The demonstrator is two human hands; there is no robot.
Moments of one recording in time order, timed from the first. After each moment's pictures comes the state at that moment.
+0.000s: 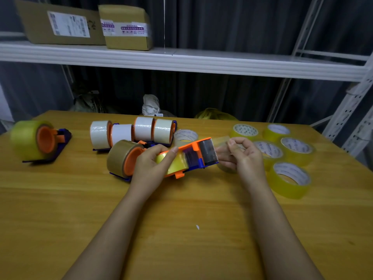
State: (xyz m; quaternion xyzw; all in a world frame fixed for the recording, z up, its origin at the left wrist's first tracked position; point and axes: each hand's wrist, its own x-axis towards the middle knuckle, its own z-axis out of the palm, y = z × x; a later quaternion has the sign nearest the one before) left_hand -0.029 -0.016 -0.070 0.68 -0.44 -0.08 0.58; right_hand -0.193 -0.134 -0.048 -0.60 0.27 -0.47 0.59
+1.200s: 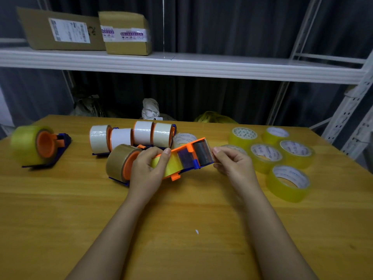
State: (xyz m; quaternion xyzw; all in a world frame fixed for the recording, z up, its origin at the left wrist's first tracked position) left_hand -0.017 -0.024 -0.081 0.67 -0.46 0.02 0.59; right_hand -0.180 -0.138 -0.065 -0.62 0.31 -0.44 0.57
